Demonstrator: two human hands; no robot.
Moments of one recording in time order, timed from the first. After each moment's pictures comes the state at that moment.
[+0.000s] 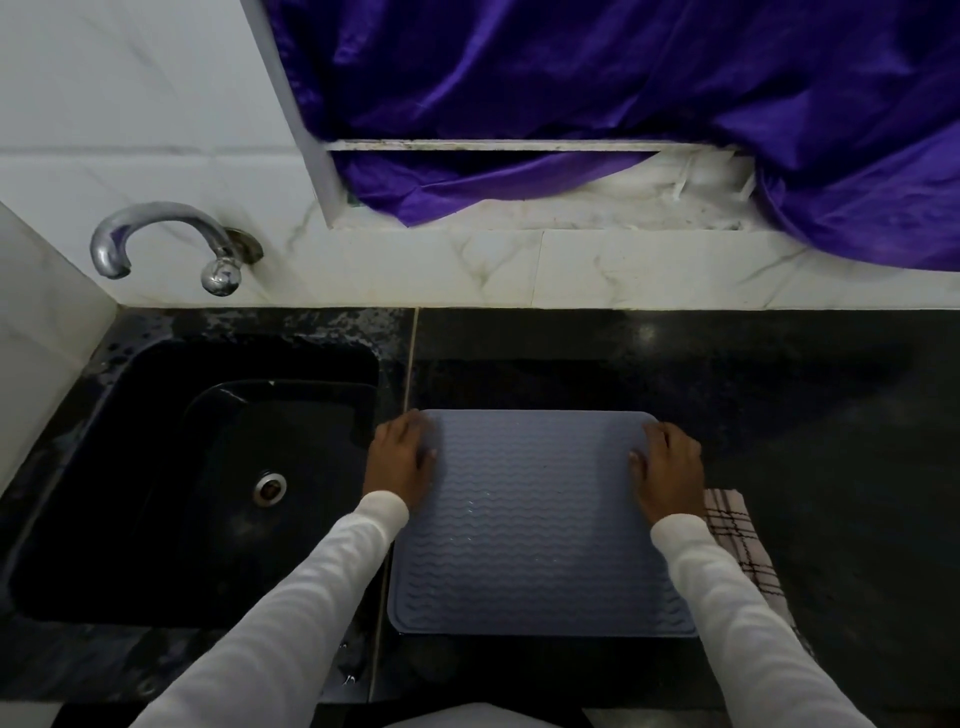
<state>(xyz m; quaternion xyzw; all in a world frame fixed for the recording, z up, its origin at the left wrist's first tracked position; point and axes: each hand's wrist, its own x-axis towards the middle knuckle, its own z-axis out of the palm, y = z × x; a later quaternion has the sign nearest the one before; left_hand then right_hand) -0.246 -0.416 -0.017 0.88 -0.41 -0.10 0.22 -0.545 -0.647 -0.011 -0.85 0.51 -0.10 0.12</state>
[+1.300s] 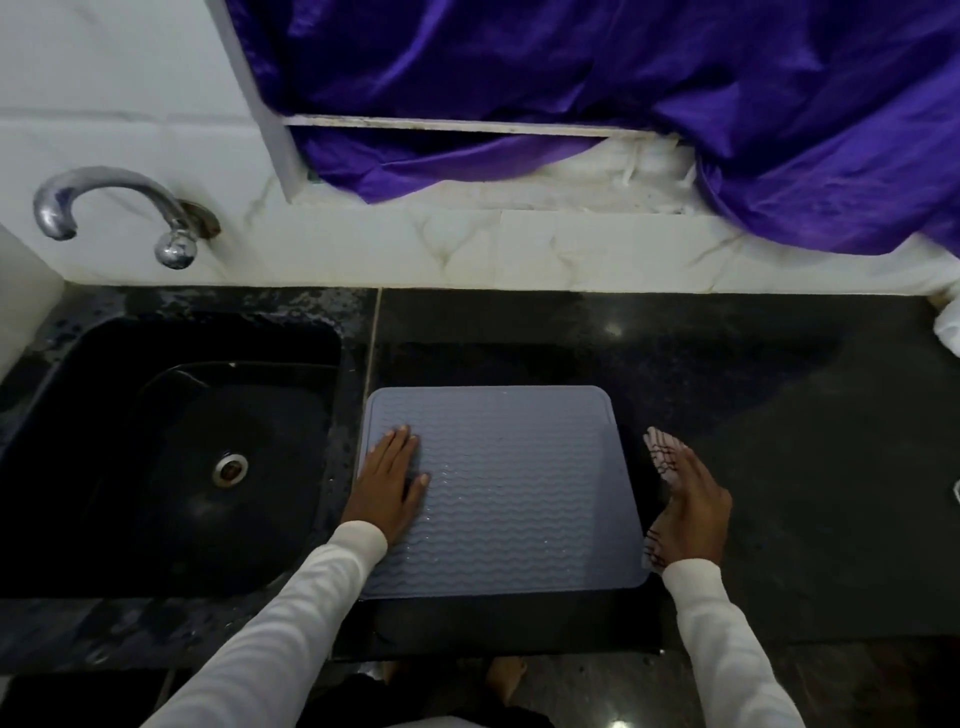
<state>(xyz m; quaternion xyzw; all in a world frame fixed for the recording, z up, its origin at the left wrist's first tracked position) -0.316 -0.382 -0.040 0.83 -0.48 -0.16 0.22 -0.655 -0.601 0.002 -0.77 0.55 -0.30 0.14</state>
